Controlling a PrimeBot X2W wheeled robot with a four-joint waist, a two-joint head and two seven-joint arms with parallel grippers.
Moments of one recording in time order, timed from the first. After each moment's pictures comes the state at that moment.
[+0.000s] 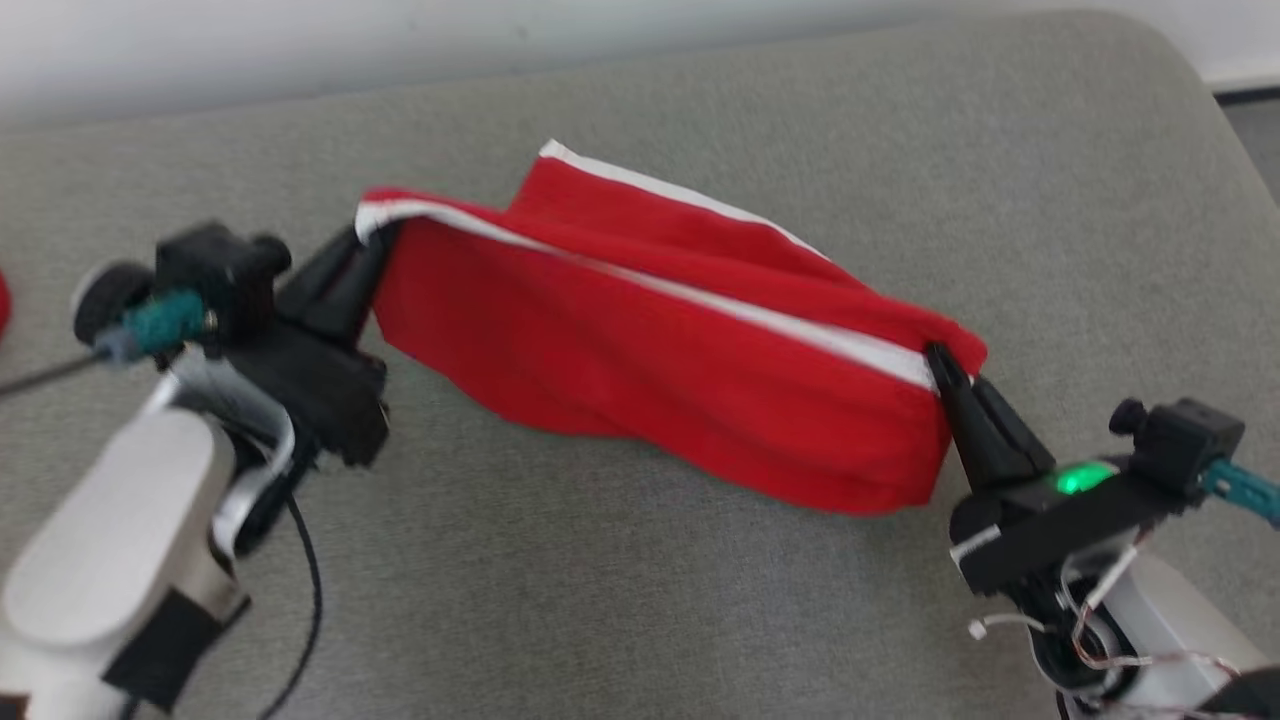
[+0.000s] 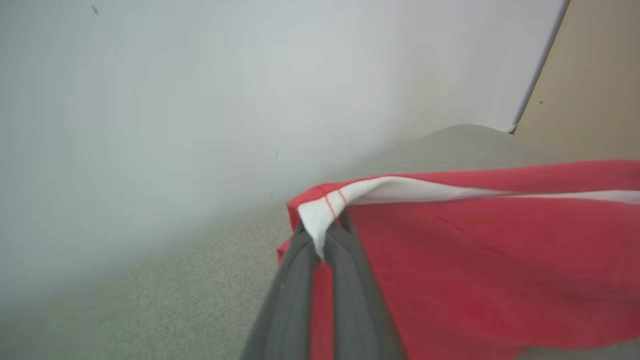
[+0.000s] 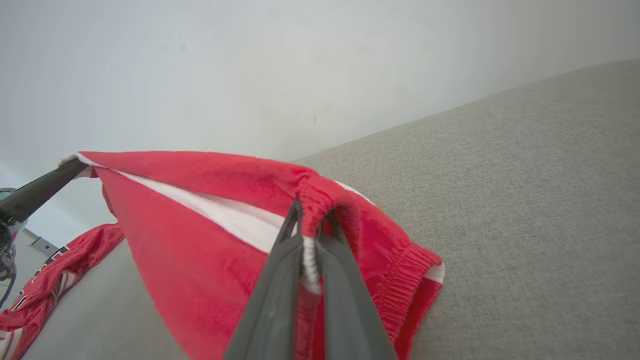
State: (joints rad) left arm -0.71 0.47 -0.54 0.26 -0.59 -0.13 -0.05; right arm -0.35 -0.42 0.45 0.17 0.88 0.13 -0.20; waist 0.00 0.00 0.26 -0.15
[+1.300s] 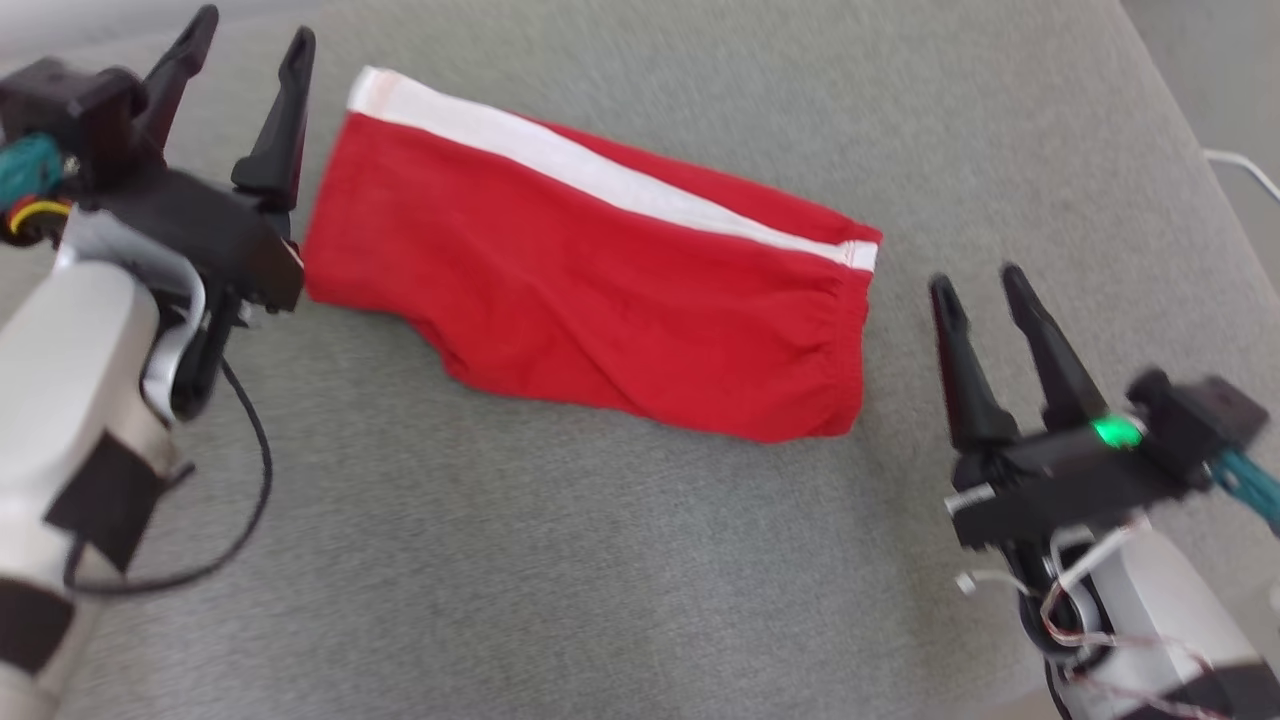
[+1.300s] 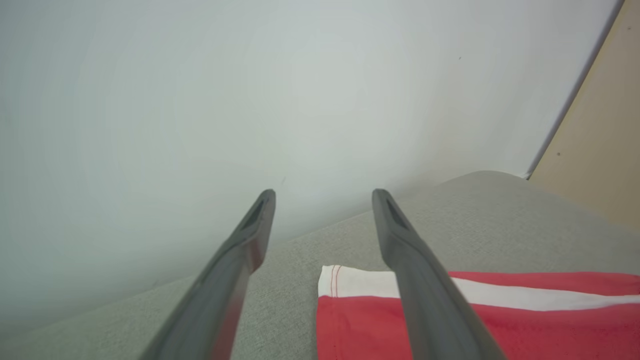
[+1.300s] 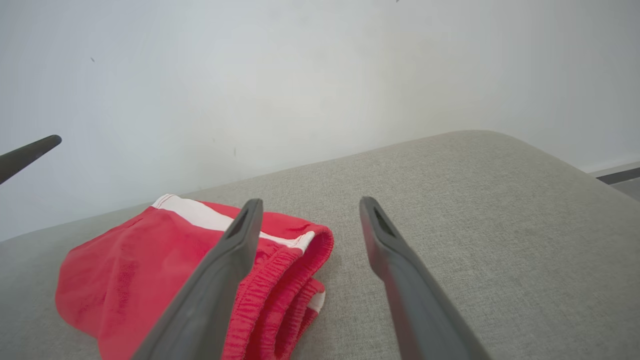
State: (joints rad) left arm -1.08 0.48 -0.71 0.68 -0.80 -0.11 -0.26; right arm -0.42 -0.26 0.27 0.23 0.57 0.13 -0.26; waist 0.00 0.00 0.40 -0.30
